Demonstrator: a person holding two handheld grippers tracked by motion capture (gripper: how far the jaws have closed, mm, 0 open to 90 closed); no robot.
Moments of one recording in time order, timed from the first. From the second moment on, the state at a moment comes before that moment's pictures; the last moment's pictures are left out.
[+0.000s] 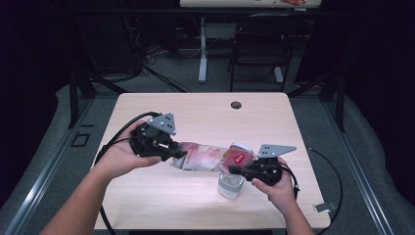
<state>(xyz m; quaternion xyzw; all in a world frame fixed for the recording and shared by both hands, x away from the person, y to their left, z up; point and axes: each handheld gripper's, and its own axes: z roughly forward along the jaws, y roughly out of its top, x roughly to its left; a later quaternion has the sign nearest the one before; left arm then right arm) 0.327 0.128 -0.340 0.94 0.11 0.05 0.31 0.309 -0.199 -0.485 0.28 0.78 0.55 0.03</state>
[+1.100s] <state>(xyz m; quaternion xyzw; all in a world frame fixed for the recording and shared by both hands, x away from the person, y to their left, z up) 0.325 0.124 -0.331 0.94 0.11 0.06 0.31 0.310 -0.194 -0.485 0.28 0.79 0.55 0.03</state>
